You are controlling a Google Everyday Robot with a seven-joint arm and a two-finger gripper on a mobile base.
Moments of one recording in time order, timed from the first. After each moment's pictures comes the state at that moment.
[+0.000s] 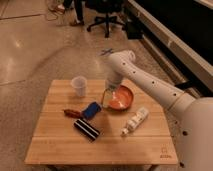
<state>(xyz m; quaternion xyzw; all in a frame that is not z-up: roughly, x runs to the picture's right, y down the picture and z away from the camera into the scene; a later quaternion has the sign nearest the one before) 0.010 0.035 0.810 0.09 -0.35 -0.92 0.14</state>
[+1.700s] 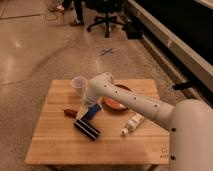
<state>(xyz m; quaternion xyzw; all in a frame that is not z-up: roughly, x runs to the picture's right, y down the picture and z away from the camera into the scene) -0.150 0.112 0.844 0.22 -0.34 -0.89 0.19</state>
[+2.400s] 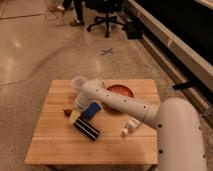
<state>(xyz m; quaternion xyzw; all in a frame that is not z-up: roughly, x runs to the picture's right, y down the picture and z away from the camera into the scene) -0.197 0.128 0.867 0.24 -0.36 -0.88 0.18</state>
